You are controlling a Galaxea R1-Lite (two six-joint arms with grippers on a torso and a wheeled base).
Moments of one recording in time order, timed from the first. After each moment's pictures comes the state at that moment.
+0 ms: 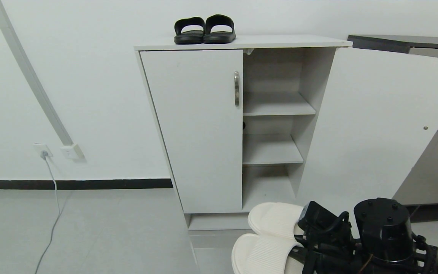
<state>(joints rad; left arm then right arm) 0.00 0.00 0.00 0.00 -0.07 0.07 0.78 1.74 -0.37 -0.95 0.12 -0.19</state>
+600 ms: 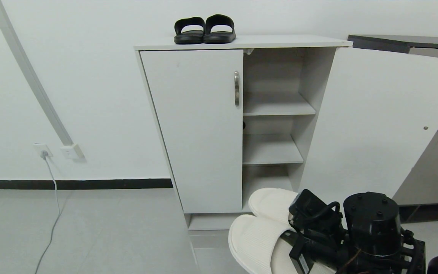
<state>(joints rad) 0.00 0.00 0.00 0.00 -0.04 0.04 0.82 1.77 -0.44 -0.98 -0.05 -0.16</state>
